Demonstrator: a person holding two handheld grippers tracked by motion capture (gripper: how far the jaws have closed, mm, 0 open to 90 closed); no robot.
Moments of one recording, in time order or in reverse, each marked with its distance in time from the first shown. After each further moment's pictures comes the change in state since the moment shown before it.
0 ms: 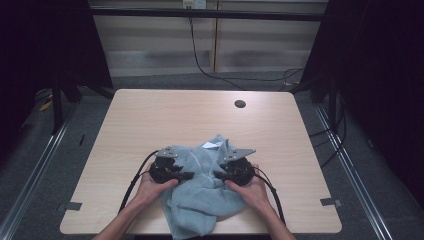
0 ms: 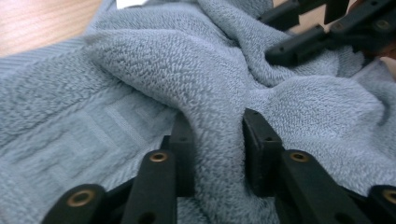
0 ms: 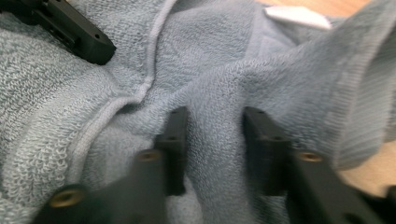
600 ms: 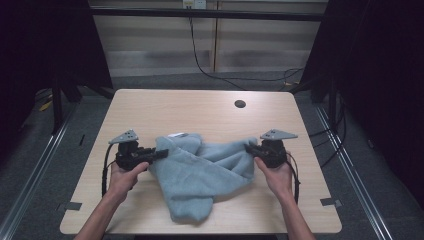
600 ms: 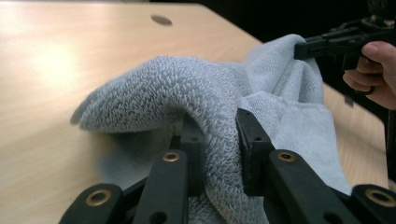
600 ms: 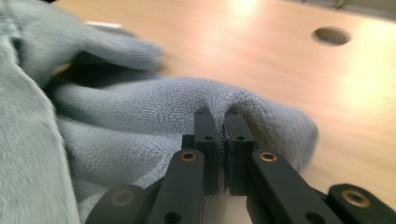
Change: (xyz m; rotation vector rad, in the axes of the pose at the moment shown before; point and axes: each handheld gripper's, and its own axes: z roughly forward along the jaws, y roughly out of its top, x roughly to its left) left arm 0.023 0.015 -0.097 -0.298 0.085 -0.088; right arm -0.056 0.015 -0.082 -0.178 -0.206 0.165
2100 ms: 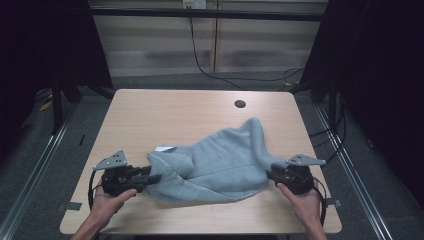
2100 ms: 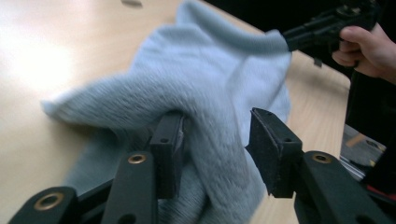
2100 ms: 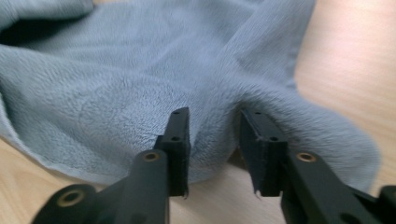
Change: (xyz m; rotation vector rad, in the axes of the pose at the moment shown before) left arm -0.040 -0.033 -0.042 0.056 -0.052 0.099; right arm -0.014 -0.068 -0.062 0.082 -0.047 0.049
